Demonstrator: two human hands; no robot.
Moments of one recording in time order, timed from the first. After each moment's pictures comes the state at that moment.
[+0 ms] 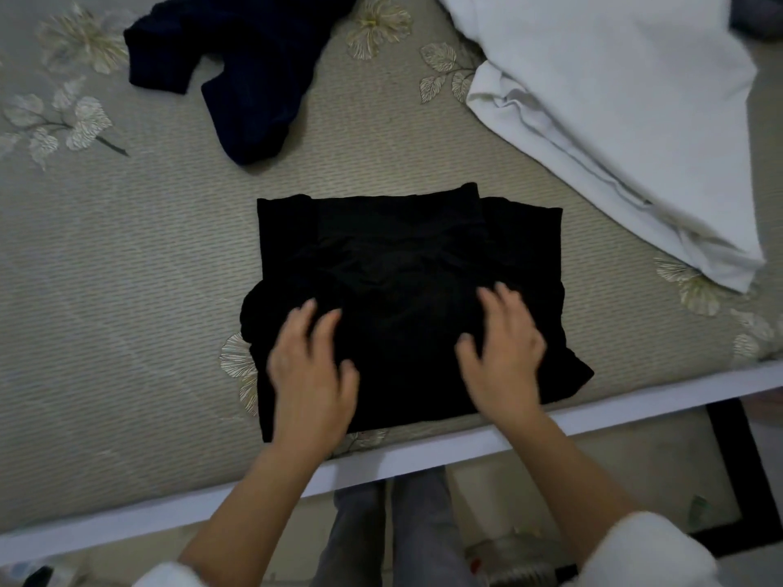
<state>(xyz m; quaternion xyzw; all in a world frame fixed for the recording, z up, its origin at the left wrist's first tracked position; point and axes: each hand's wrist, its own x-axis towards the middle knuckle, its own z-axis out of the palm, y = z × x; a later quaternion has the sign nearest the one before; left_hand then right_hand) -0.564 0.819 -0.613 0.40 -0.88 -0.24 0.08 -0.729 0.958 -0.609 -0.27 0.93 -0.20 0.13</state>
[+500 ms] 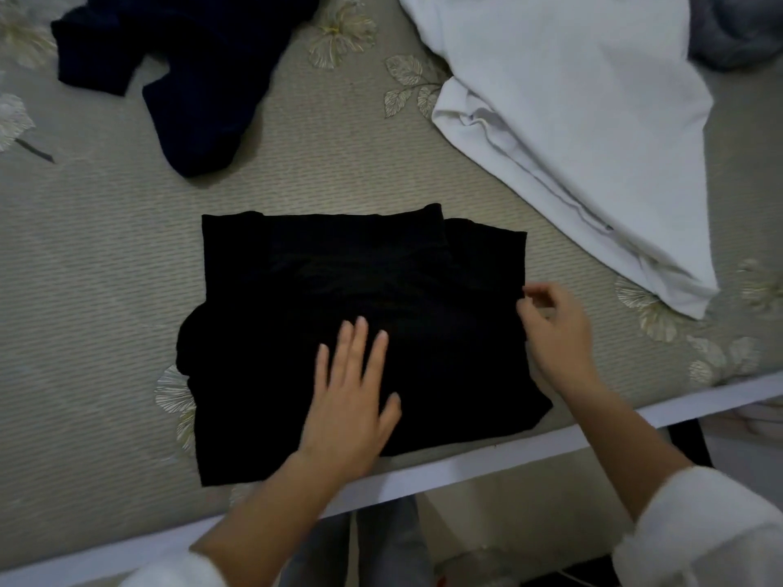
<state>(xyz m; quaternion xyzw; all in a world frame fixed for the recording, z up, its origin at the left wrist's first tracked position) -0.628 0.859 -0.629 0.25 -0.93 -0.23 -0.10 -0.858 0.988 -0.611 -0.13 0.92 -0.32 0.17</state>
